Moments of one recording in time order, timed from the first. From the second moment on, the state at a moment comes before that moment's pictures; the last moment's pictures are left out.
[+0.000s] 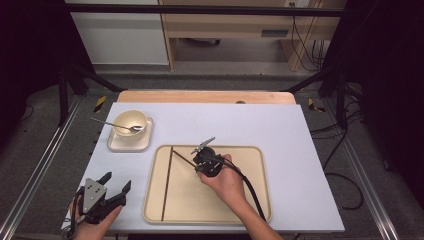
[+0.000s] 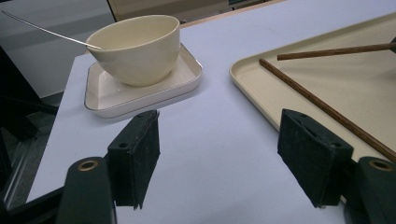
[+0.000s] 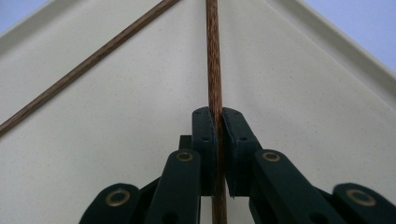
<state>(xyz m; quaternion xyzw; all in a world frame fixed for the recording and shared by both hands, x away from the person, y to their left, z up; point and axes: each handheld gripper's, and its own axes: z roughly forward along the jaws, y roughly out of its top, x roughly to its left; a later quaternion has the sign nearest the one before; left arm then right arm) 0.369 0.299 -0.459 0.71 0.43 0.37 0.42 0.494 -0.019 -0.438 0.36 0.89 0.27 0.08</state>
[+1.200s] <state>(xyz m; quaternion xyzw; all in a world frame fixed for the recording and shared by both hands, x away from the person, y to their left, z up) 0.369 0.300 -0.459 0.71 0.43 0.37 0.42 0.486 -0.052 -0.441 0.37 0.87 0.32 0.05</state>
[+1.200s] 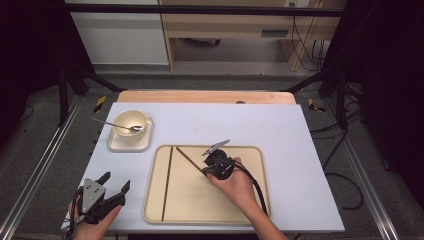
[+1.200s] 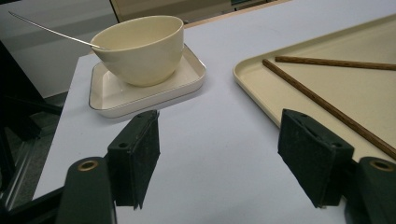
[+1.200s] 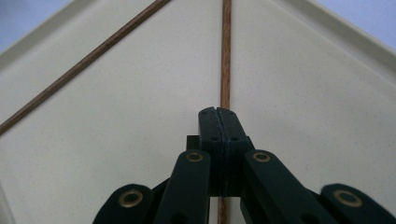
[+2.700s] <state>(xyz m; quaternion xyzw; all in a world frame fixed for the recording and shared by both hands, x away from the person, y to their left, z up) 0.371 0.300 -0.460 0.71 0.43 0.37 0.42 0.463 -0.030 -0.461 0.32 0.90 0.30 -0.02</state>
